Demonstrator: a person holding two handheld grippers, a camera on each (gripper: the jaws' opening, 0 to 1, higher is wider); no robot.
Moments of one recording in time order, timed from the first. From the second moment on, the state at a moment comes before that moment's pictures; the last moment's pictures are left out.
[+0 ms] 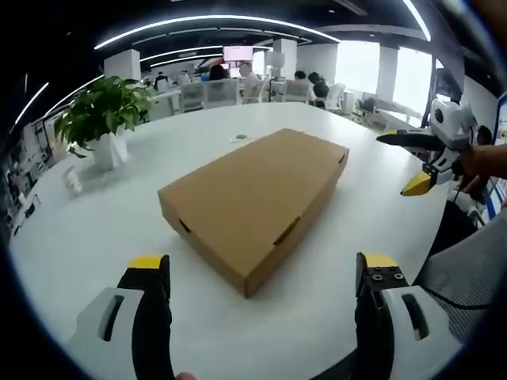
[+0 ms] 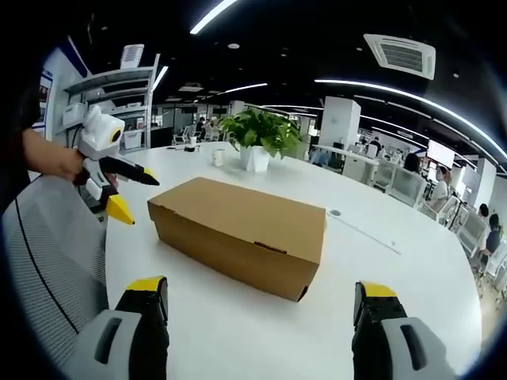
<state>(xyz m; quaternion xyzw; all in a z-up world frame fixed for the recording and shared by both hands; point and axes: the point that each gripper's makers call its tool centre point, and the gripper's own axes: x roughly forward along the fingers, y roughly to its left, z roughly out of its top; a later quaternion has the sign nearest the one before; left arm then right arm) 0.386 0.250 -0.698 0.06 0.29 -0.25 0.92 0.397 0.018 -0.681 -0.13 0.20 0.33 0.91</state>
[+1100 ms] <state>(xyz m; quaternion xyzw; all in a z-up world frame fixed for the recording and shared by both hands) 0.410 0.233 -0.715 0.02 0.31 -0.23 0.92 0.456 0.023 -0.702 -0.13 0.23 0.35 0.90</state>
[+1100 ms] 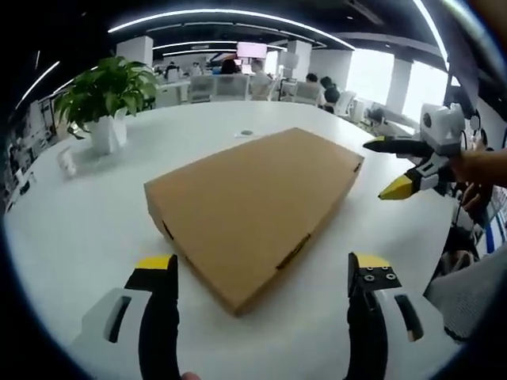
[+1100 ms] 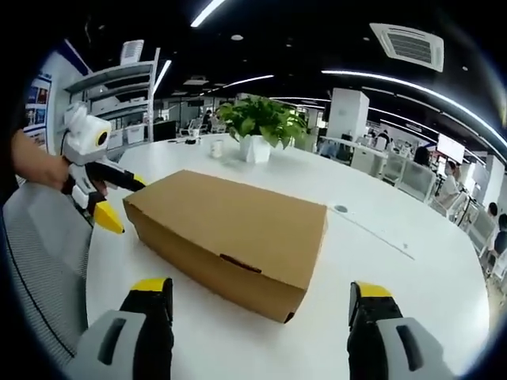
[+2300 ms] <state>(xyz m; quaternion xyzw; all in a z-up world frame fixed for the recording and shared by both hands) 0.431 0.241 -0.721 0.00 0.30 -0.17 0.94 0.481 0.045 -0.724 -0.12 0.26 0.38 0.88</state>
